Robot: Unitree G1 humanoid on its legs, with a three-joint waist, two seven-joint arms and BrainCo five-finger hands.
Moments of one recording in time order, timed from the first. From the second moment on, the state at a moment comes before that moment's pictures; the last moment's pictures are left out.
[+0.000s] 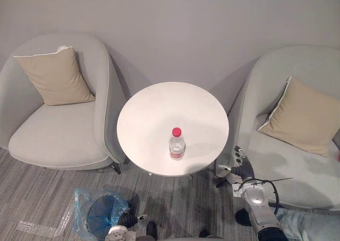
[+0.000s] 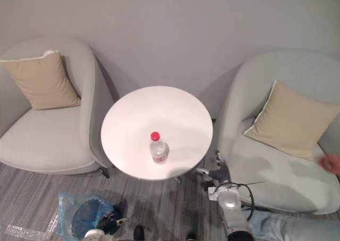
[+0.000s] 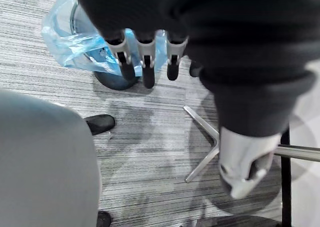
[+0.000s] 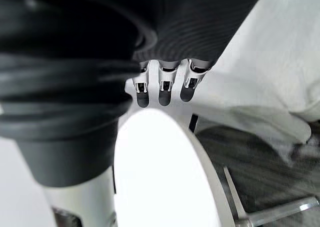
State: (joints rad) left arm 0.05 0.11 -0.04 1.09 0.04 -0.11 0.03; right arm 0.01 -0.22 0.04 0.43 -0.06 -0.15 -0.09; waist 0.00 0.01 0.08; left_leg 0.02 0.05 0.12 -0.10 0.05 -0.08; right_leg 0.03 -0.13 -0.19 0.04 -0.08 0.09
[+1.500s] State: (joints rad) left arm -0.03 0.12 -0.08 1.02 -0.03 -0.15 0.07; right arm -0.46 -0.20 0.28 0.58 -0.06 -0.14 -0.21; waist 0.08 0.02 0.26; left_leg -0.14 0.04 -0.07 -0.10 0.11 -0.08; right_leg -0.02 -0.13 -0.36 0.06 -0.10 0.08
